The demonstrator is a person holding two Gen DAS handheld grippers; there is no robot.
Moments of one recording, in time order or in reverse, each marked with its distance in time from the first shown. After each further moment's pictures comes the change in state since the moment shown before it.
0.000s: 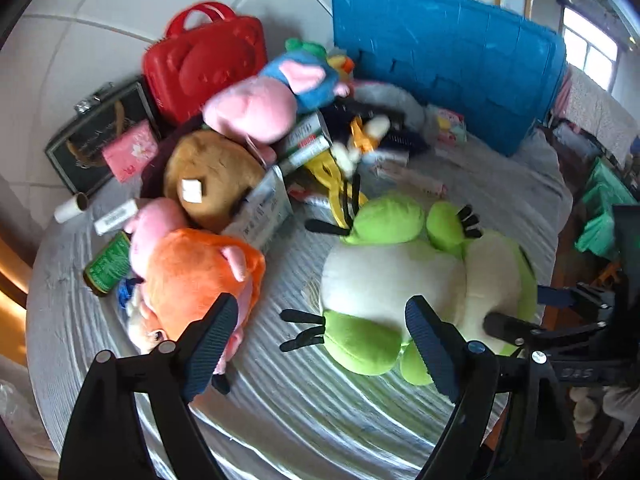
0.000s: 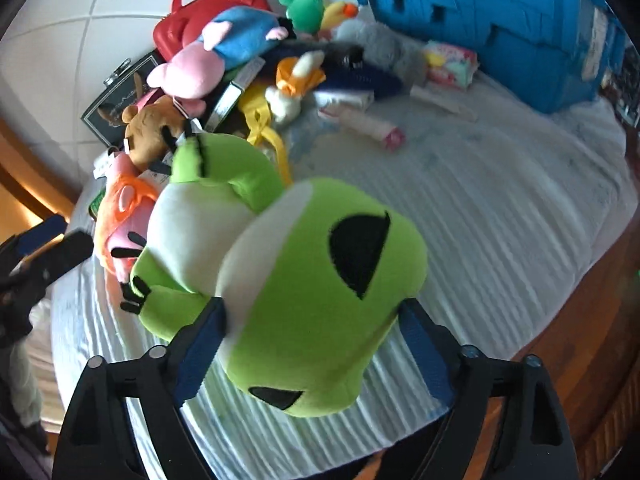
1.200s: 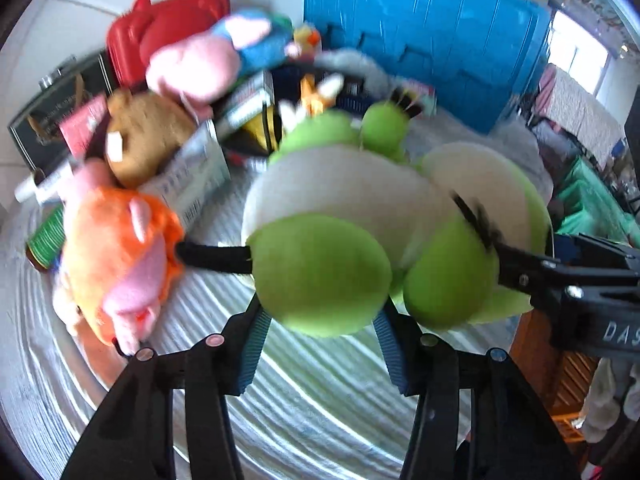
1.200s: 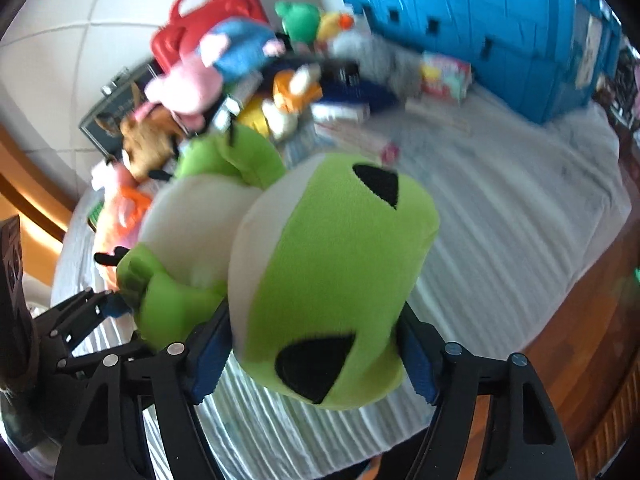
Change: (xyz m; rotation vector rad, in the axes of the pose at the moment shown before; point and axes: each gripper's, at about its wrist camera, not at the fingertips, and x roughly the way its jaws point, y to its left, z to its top) left arm 0.019 -0.038 -0.028 -0.035 -0.014 -0.099; right arm -0.031 0.009 0.017 -0.050 -0.094 -0.033
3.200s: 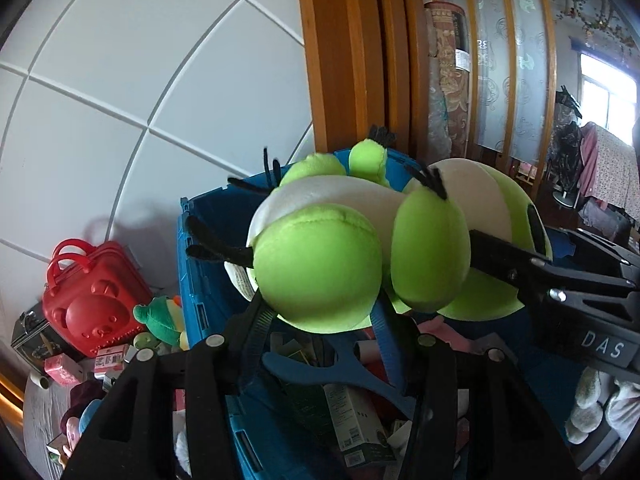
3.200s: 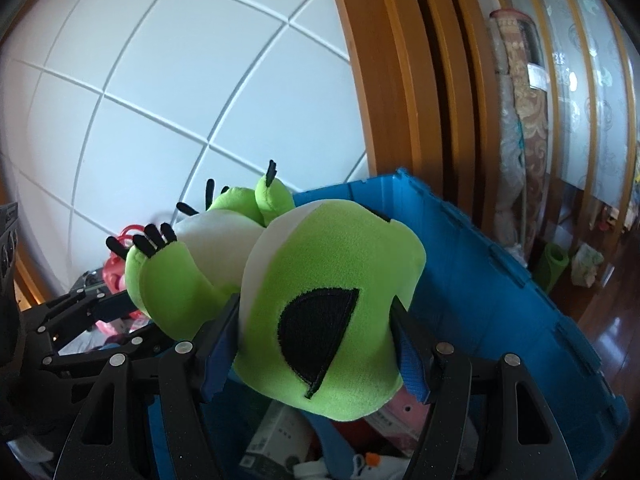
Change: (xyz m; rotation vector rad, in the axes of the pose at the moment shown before) left arm 0.080 -0.315 0.535 -0.022 -0.303 0.231; right arm -0.116 -0.352 0.476 -0.196 -0.417 0.146
